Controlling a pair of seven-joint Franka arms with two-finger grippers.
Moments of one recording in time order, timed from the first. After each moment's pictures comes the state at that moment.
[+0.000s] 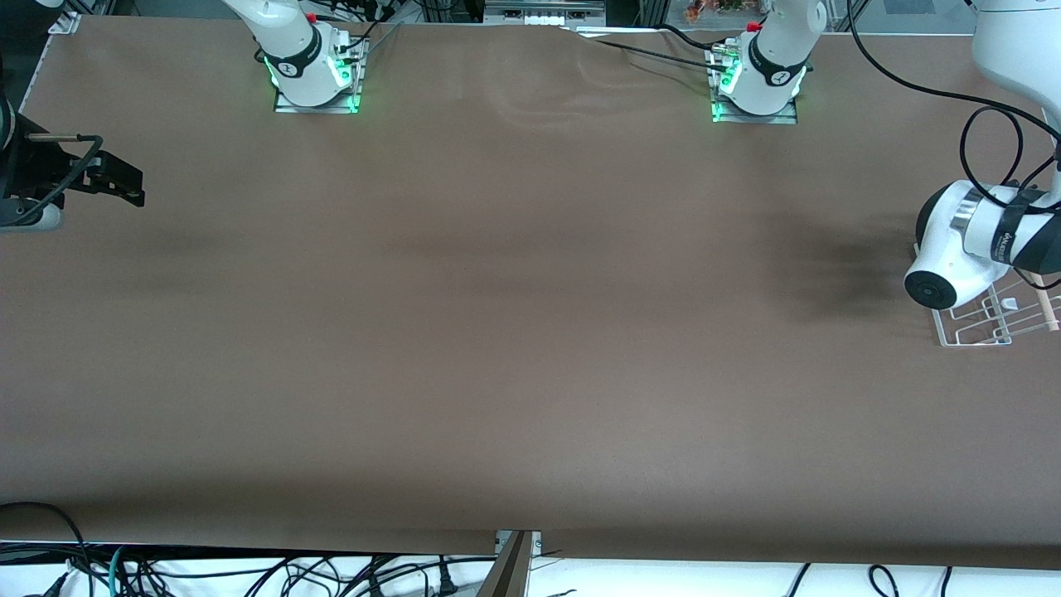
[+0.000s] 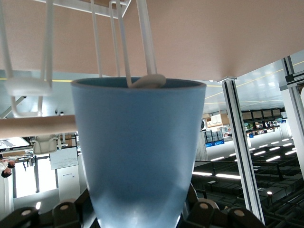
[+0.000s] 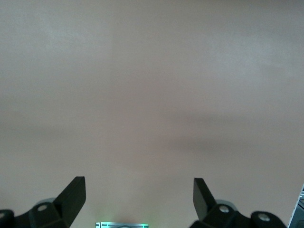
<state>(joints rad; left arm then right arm) 0.29 0.43 -0.09 -1.97 1.16 1.47 0.82 -0.06 0.09 0.11 -1.48 -0.10 1.47 -0.06</state>
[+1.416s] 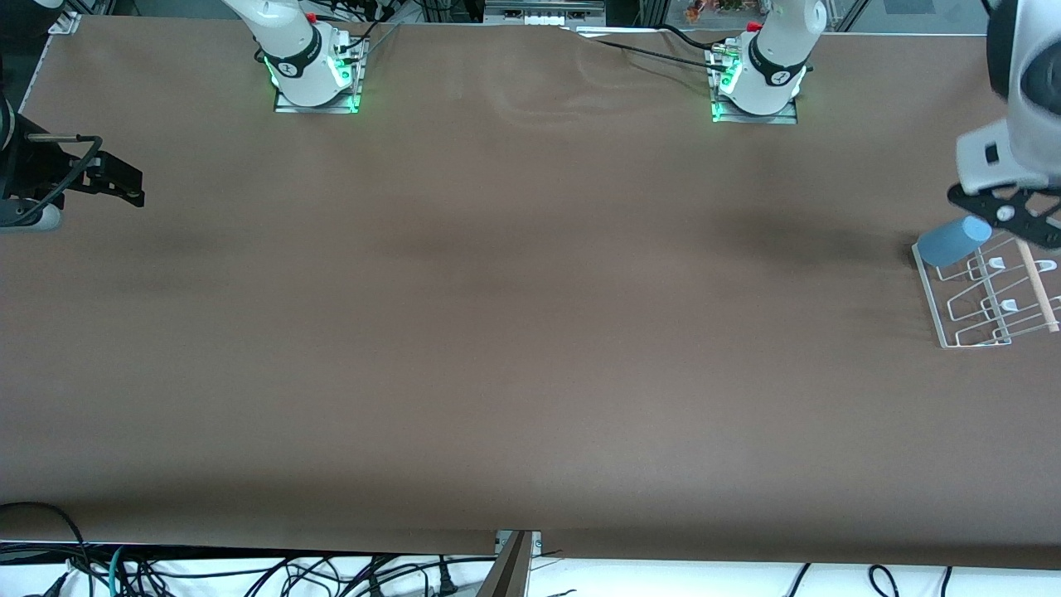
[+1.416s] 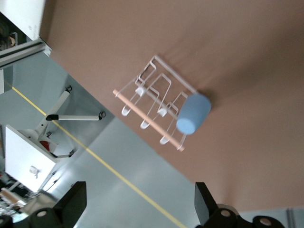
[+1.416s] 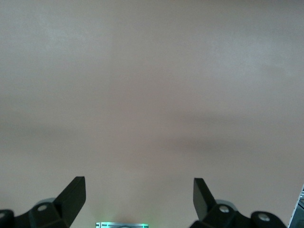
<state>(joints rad) 0.21 -0.06 -0.29 -1.77 0.62 1.56 0.60 -0.06 0.09 0.10 -1.48 -0.10 1.47 -0.06</state>
